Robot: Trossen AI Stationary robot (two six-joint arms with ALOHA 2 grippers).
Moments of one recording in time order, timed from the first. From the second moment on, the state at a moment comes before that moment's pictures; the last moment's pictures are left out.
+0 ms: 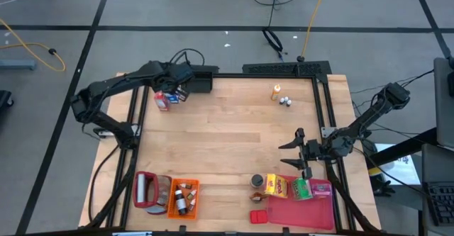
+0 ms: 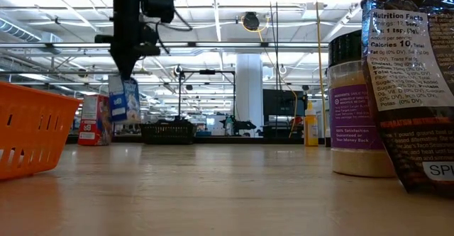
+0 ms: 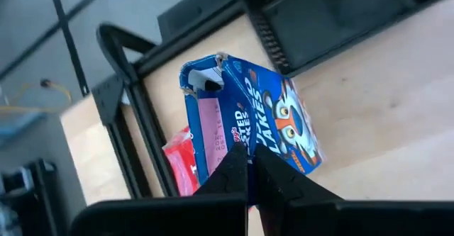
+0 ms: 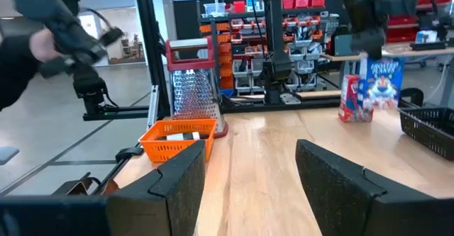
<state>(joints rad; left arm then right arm) 0.53 1.47 1.29 -1.24 -0.45 -0.48 0.70 0.77 0.13 0.69 0.63 0.08</state>
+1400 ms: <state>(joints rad) -0.18 1.66 1.51 -0.70 -0.44 0.01 0.41 0.80 0.14 0.74 0.47 0.15</state>
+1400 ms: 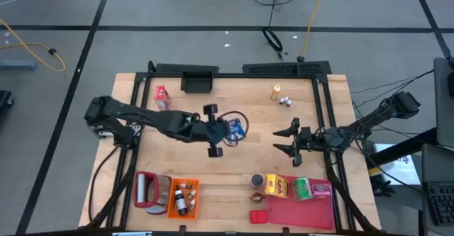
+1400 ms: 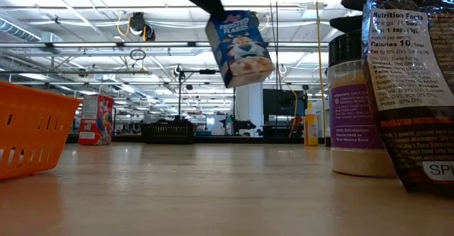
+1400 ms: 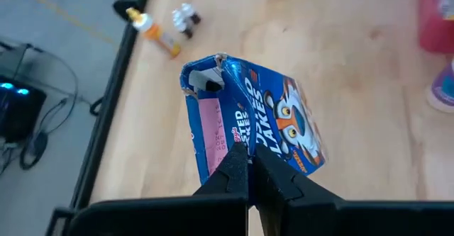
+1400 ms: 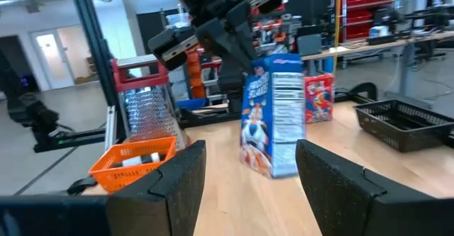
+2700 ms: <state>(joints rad) -0.27 1.79 1.69 -0.72 -0.44 0.10 0.06 1.27 0.44 0.77 -0.09 0.16</state>
